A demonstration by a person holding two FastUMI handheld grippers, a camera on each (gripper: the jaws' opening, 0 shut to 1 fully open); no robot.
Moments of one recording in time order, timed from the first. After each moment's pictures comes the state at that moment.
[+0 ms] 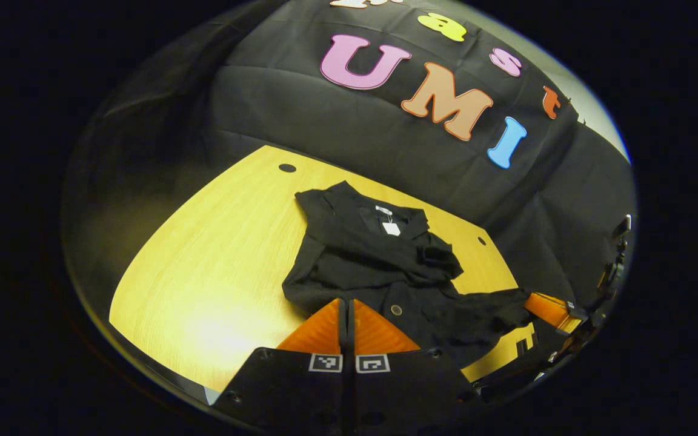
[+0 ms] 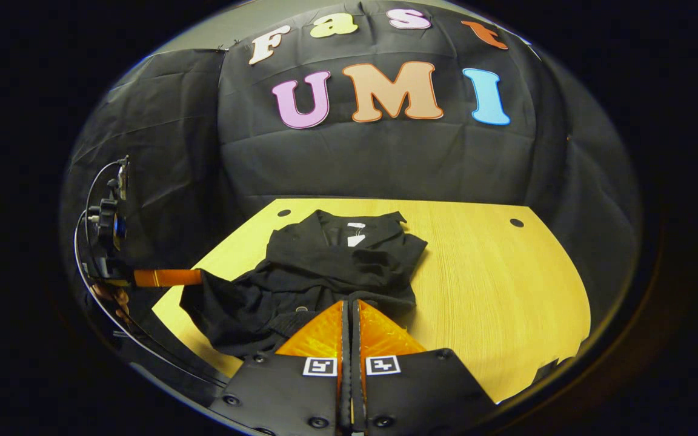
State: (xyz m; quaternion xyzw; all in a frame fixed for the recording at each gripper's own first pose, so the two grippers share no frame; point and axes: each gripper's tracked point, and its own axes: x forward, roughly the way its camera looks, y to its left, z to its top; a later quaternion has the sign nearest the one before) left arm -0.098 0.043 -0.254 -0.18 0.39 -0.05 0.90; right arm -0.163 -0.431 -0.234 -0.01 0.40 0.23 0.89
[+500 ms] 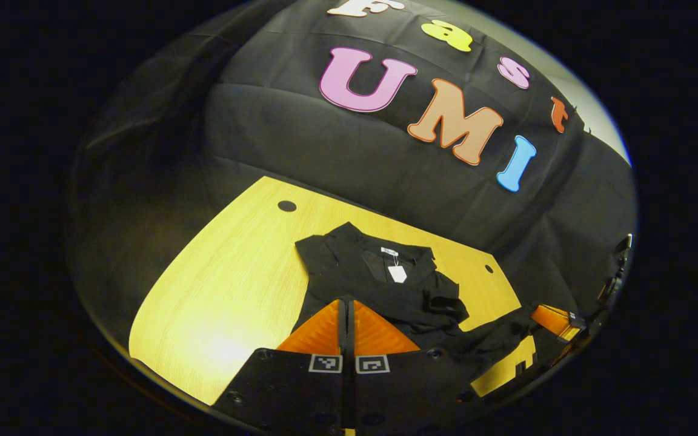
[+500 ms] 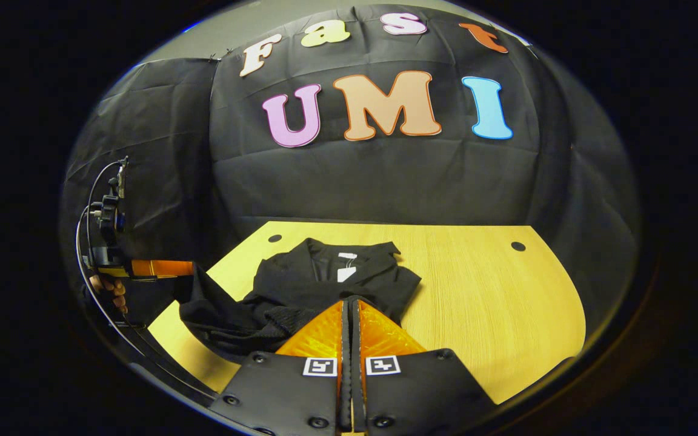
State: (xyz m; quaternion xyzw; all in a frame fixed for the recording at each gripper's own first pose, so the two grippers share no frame) left arm -0.006 0.059 -0.226 -0.16 0.35 -0.04 0.92; right arm -0.079 -0.427 -0.218 0.01 0.38 0.23 0.90
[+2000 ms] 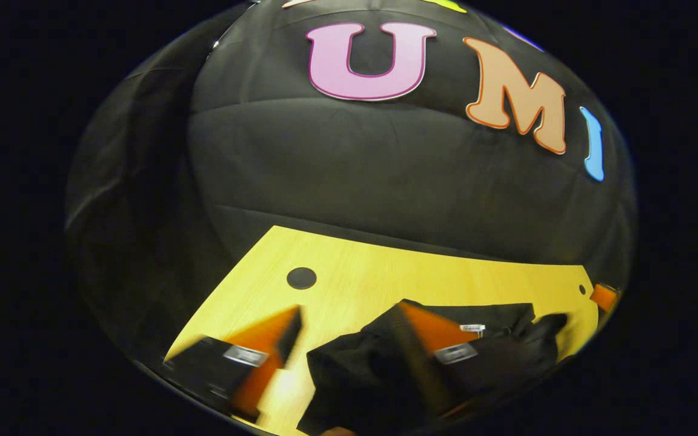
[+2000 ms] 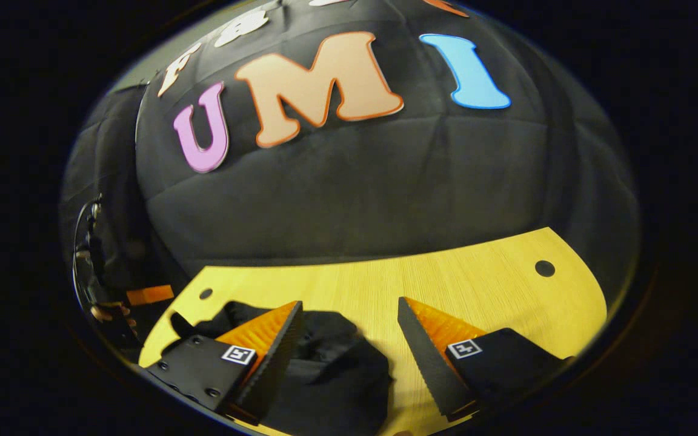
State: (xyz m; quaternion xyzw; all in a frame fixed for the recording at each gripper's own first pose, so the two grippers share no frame) left arm 0.225 0.084 -0.302 -0.03 0.33 0.07 0.94; right arm 0.189 -0.429 -0.307 0.08 0.37 0.16 0.91
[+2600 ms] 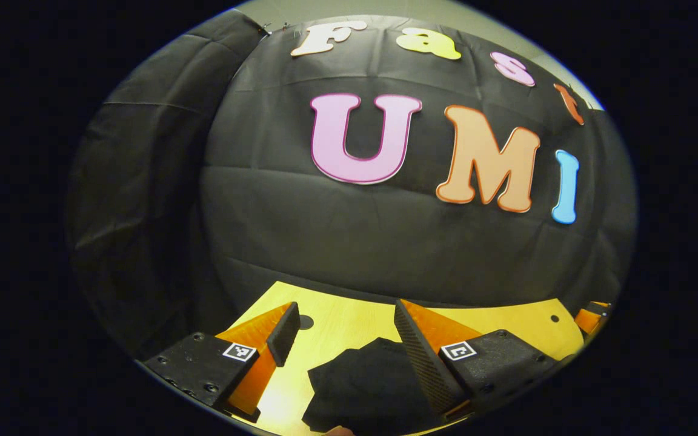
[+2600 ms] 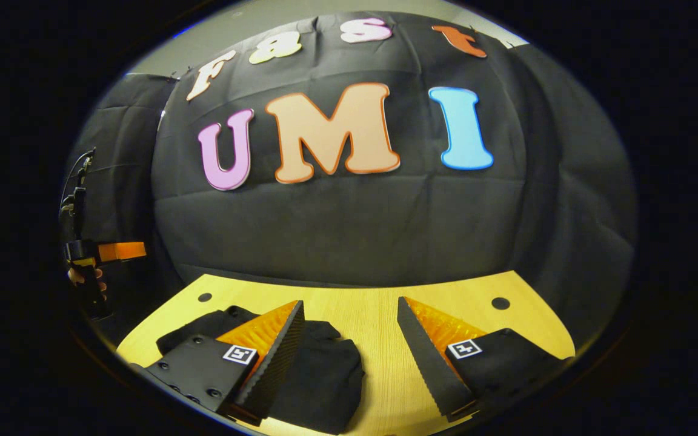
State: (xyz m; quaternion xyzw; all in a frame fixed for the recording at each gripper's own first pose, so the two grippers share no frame) left arm 0.187 0.076 -0.160 -0.05 0.19 0.05 0.98; right arm 0.118 -0.460 -0.212 0.02 0.27 0.14 0.95
